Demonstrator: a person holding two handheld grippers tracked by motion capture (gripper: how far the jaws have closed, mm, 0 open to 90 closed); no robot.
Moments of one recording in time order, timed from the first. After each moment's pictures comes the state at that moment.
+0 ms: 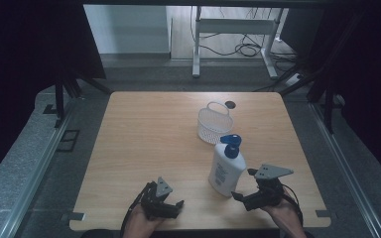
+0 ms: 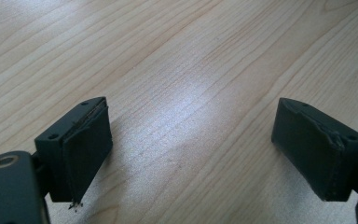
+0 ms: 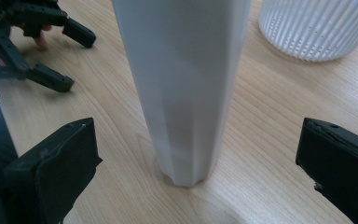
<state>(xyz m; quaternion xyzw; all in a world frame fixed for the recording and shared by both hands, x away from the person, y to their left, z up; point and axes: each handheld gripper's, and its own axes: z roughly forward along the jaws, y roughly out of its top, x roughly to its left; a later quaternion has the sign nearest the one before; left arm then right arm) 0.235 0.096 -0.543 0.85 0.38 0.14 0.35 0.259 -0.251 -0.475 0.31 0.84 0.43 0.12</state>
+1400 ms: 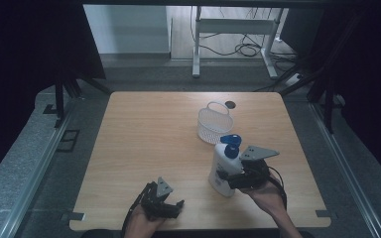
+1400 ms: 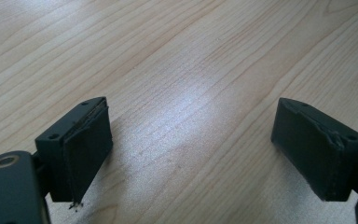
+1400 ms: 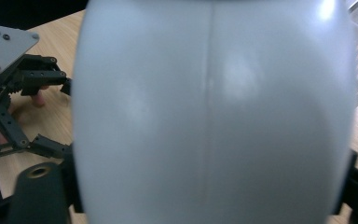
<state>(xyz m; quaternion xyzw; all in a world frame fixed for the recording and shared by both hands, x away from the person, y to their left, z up) 0.234 0.095 -0.543 0.85 0.38 0.14 0.34 0.287 -0.207 -0.435 0.30 0.83 0.44 0.15</state>
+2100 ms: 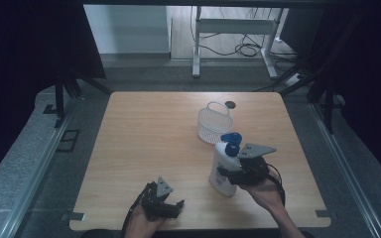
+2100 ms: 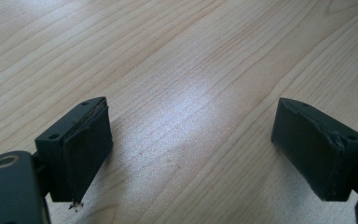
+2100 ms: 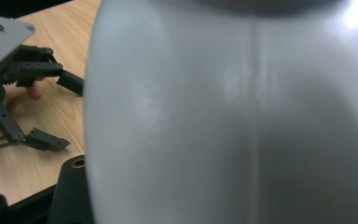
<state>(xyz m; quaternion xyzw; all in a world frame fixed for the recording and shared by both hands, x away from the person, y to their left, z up) 0.234 0.095 -0.543 0.84 0.39 0.14 0.34 0.292 -0.205 -0.428 0.29 0.84 0.42 0.15</state>
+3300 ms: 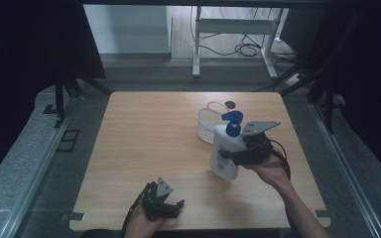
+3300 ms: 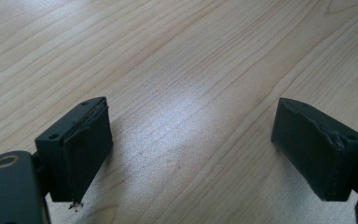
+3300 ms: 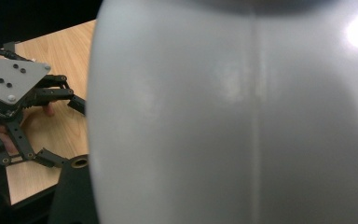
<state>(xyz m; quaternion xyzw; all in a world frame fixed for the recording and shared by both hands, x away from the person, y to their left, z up) 0.234 0.095 -0.543 0.84 0.38 0.14 0.34 0.332 -0.209 -0.385 0.25 0.86 0.43 0.12</state>
